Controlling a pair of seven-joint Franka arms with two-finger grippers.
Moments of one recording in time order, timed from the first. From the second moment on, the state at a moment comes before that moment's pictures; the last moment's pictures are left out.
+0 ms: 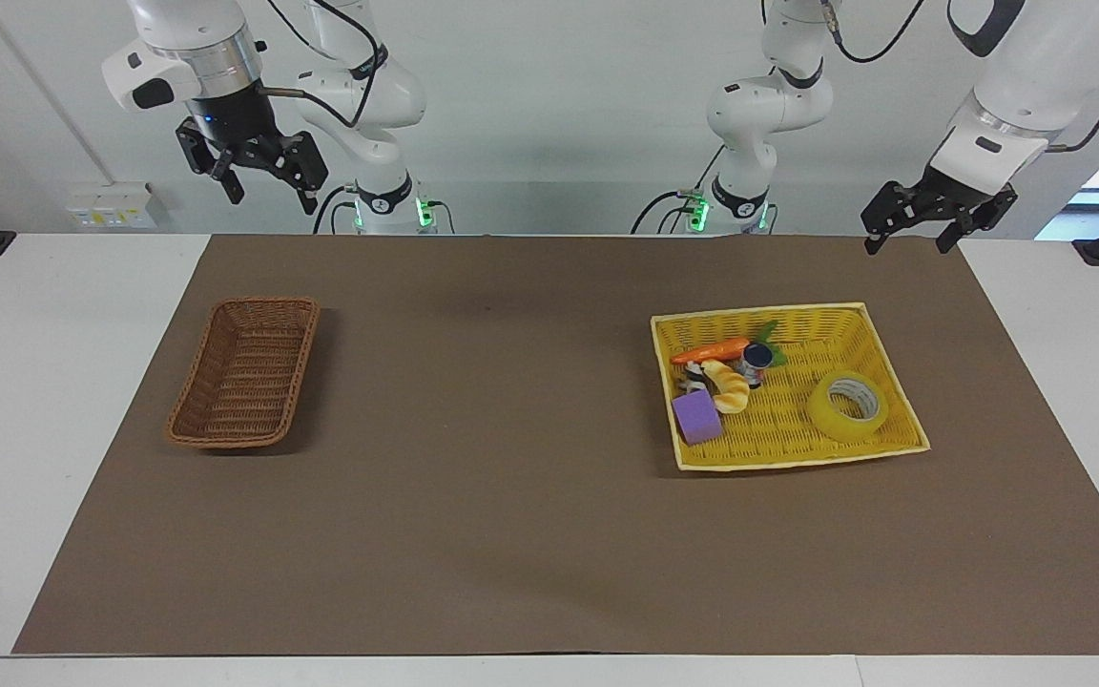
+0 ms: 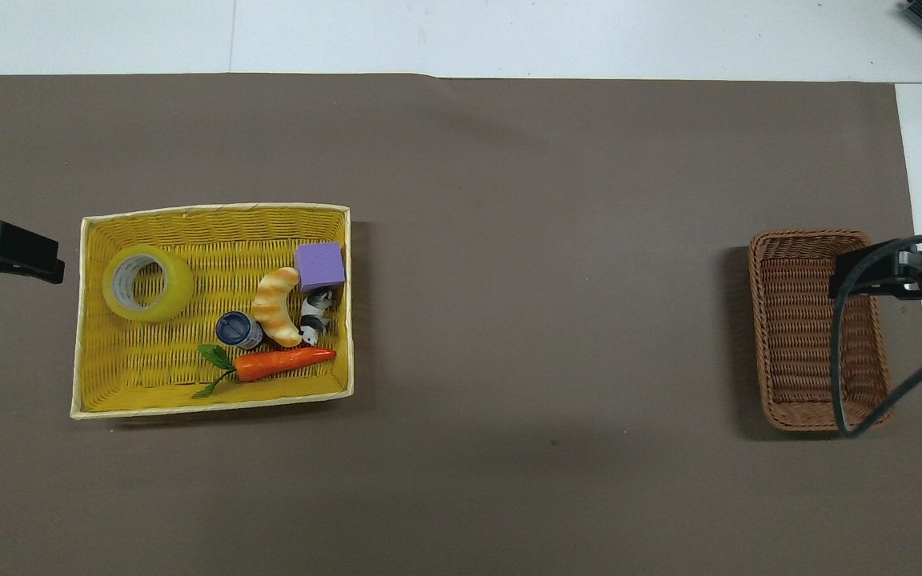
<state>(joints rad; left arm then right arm) 0.16 0.02 -0.24 -1.47 0.01 1.43 -0.03 -0.02 -0.05 0.09 -1.48 -0.02 1.41 0.25</state>
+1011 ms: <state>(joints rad) 0.16 0.02 -0.24 -1.48 0.01 1.43 -0.02 -0.05 -0.02 0.07 -1.43 -0.01 1.38 0.21</state>
